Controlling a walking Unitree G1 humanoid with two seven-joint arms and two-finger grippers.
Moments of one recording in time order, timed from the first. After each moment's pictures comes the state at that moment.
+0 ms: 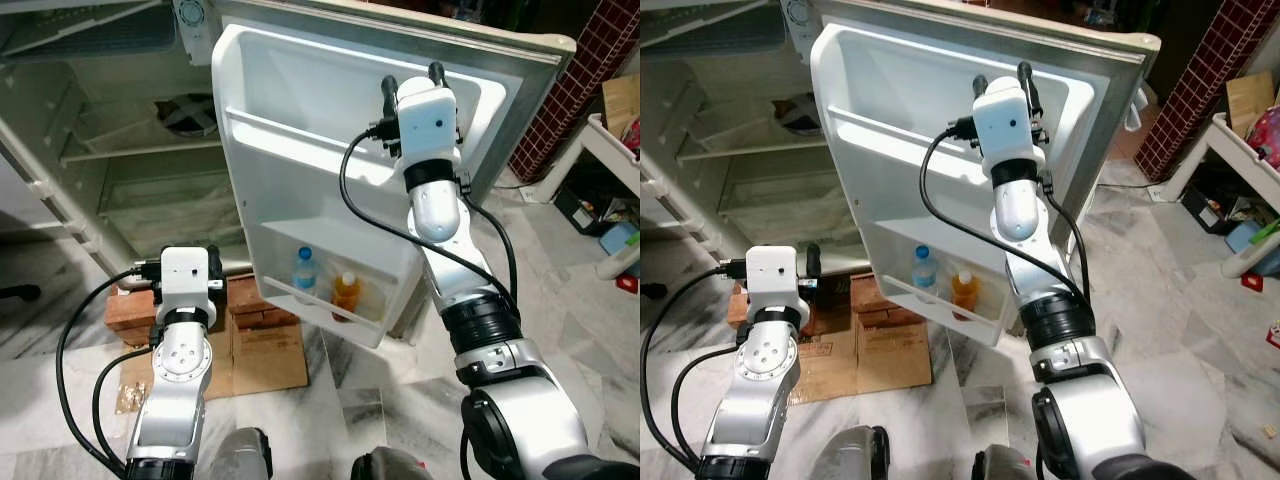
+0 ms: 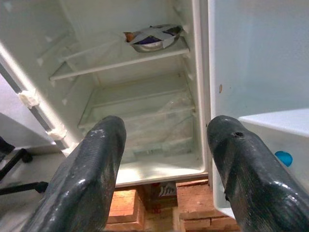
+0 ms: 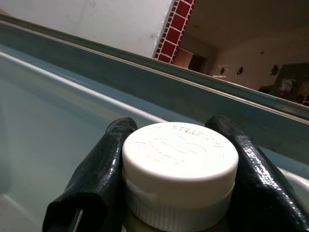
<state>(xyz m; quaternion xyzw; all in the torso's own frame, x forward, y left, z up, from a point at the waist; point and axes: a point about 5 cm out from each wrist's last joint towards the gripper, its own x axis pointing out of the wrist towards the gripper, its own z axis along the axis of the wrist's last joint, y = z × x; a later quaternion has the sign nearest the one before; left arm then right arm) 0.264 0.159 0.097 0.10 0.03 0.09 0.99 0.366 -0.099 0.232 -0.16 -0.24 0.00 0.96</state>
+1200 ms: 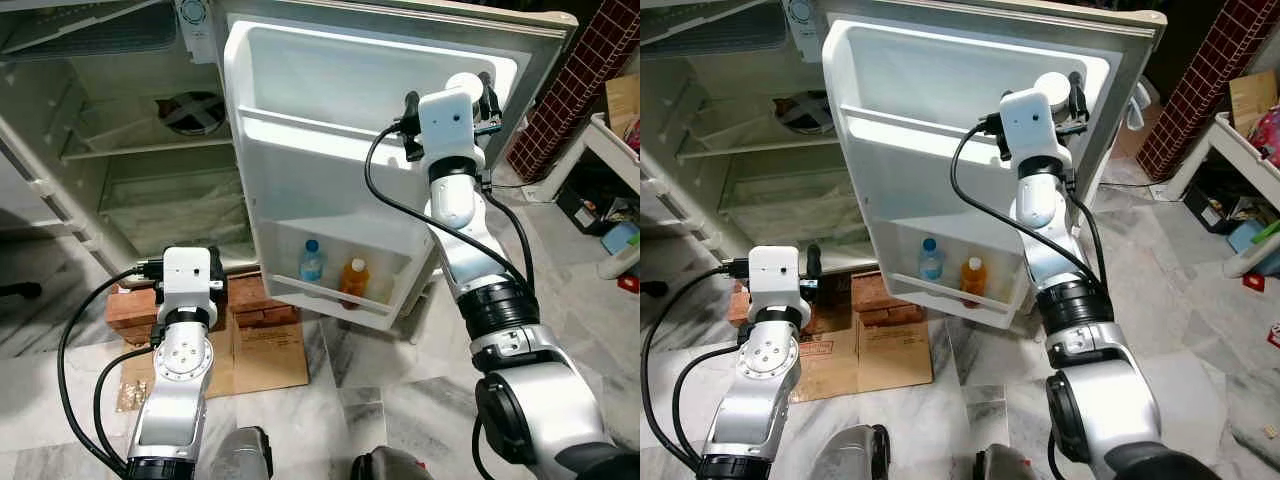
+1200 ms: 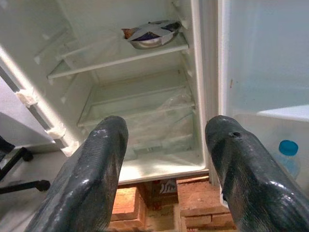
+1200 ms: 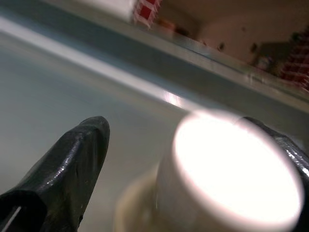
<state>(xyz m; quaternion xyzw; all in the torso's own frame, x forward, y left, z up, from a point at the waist) 0.266 0.159 0.097 0.10 0.04 0.09 0.99 0.383 -0.122 0.238 -0.19 -0.21 -0.05 0.96</state>
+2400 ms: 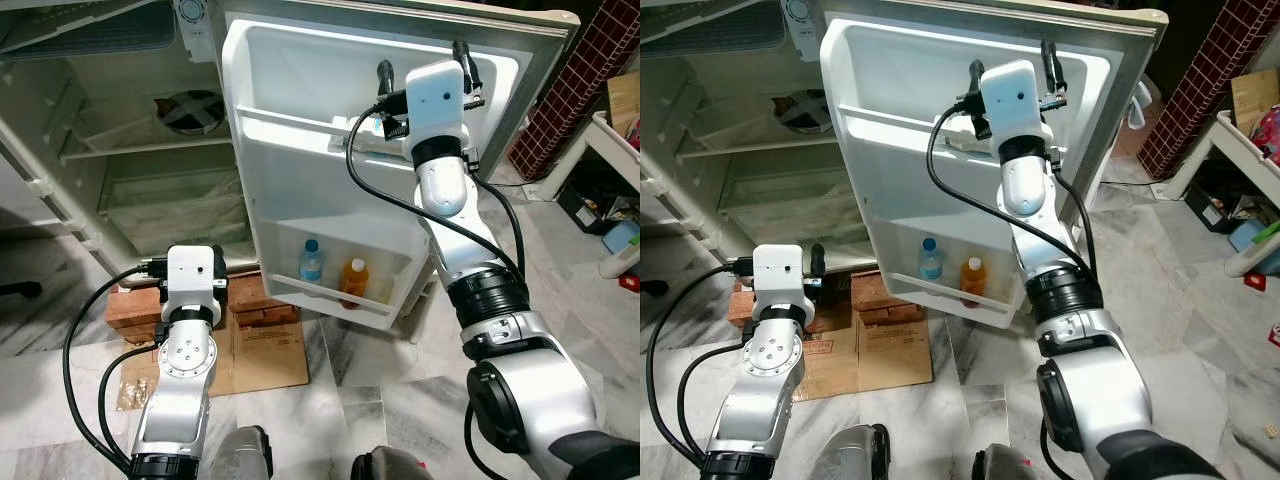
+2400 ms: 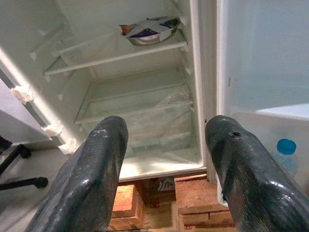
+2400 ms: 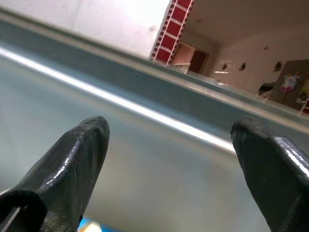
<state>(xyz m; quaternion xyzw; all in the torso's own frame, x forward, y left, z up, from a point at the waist) 0.267 0.155 0.096 0.10 0.04 0.09 0.99 0.375 -0.113 0.237 -0.17 -0.24 0.00 0.96</state>
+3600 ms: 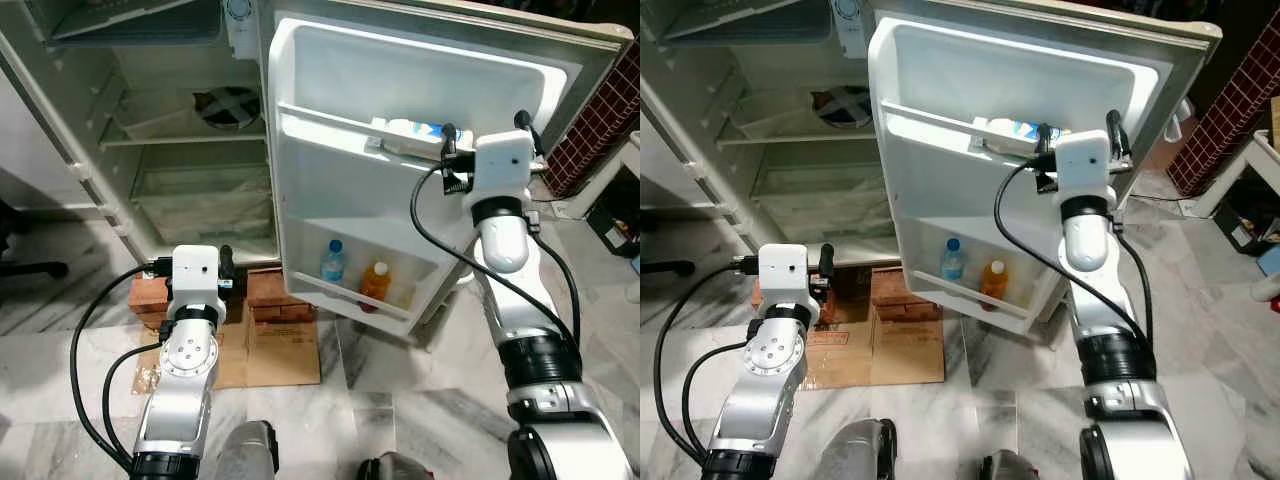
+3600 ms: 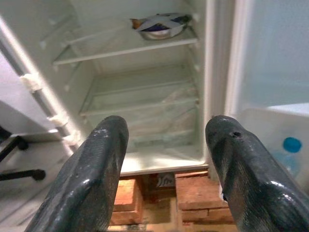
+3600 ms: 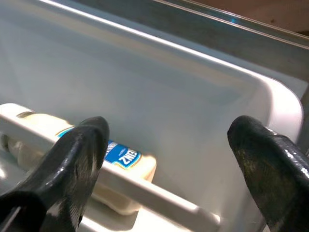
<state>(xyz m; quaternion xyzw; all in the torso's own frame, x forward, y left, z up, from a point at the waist) 0.269 0.148 0.096 0.08 0.04 0.05 0.99 0.337 -0.180 0.195 -0.16 -0.19 -0.04 0.97</state>
